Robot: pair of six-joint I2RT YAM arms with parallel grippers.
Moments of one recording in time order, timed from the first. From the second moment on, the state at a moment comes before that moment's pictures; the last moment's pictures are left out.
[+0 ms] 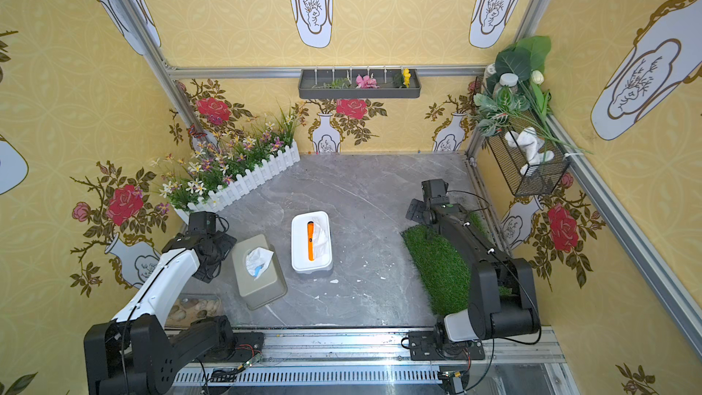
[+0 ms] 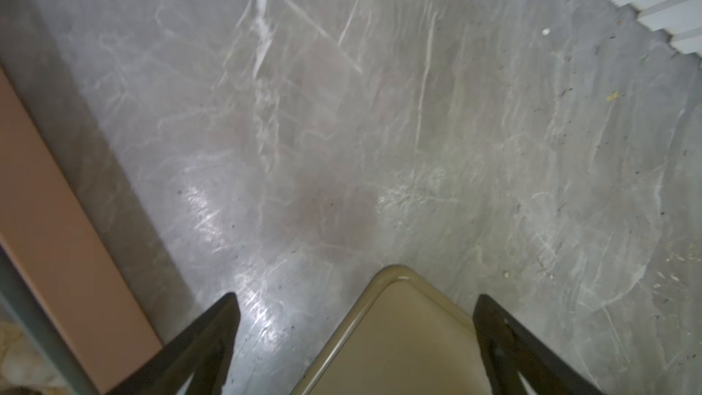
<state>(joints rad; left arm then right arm) 0.20 1.11 0.65 -0.74 -0.19 -1.03 0.08 1.44 0.93 -0.50 0.13 0.46</state>
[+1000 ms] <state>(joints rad) -0.19 1.33 0.67 -0.23 -0.22 -1.30 0.08 1.47 0.93 -0.41 0.06 0.46</state>
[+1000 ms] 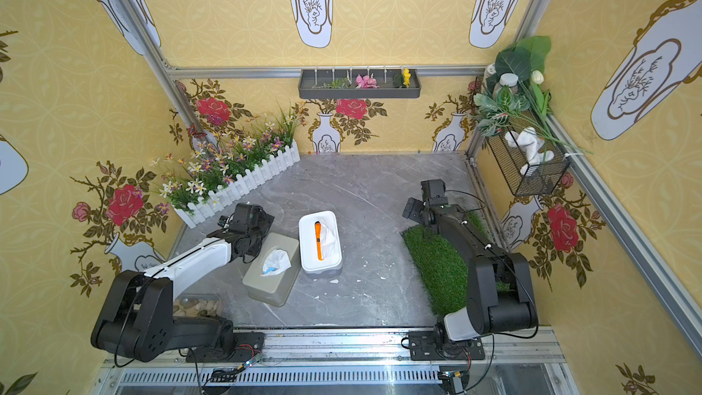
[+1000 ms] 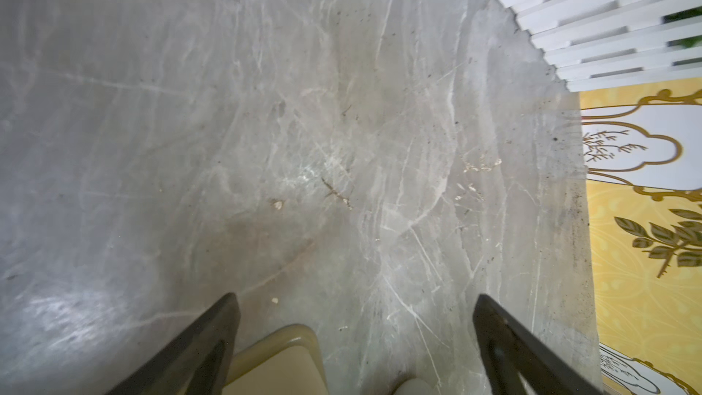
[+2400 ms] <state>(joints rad) 0.06 1.30 0.20 0.69 -0.32 -0.20 0.11 1.59 0.40 0.77 0.18 0.08</state>
